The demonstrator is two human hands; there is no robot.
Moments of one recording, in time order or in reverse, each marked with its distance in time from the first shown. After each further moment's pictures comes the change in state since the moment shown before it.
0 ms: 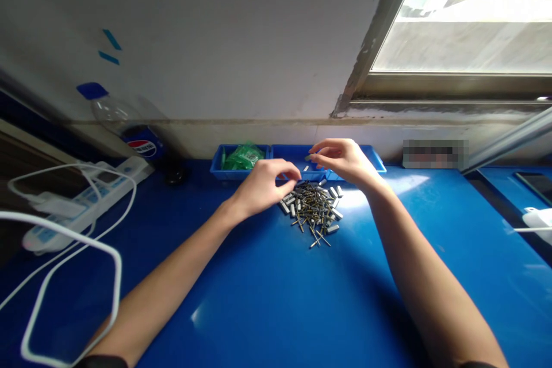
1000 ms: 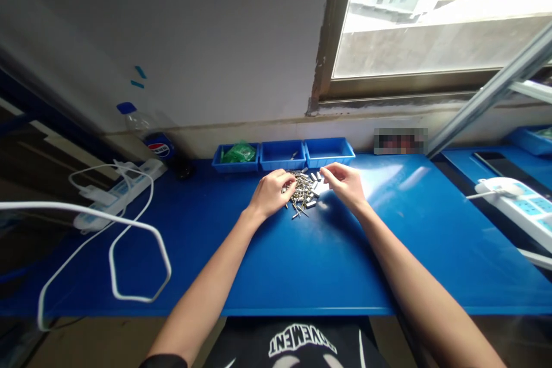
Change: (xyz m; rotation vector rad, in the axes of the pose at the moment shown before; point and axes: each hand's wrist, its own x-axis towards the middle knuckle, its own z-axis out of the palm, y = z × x) left_hand -0.033 0.016 0.068 0.265 0.025 -0.002; right_hand -0.105 0.055 0.003 0.108 0.310 -0.028
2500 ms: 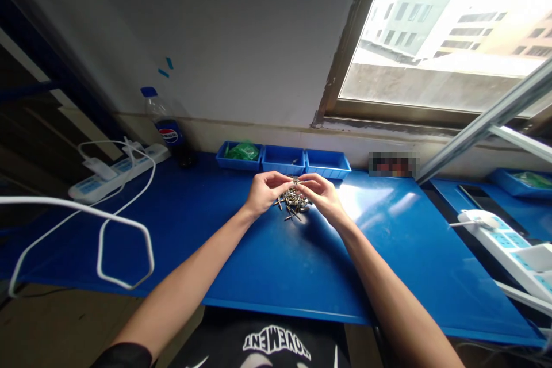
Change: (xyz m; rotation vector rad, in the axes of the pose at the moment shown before) left_hand -0.008 0.011 0.014 -0.890 0.335 -0.318; right_hand -0.014 -0.022 0.029 0.297 -0.287 0.015
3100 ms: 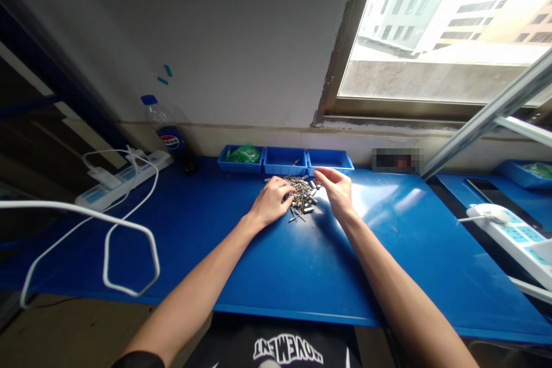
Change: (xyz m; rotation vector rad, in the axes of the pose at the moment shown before) left_hand -0.004 -0.018 -0.010 0.879 -0.253 0.362; right_hand 0.026 0.022 -0.016 0.059 0.439 -0.002
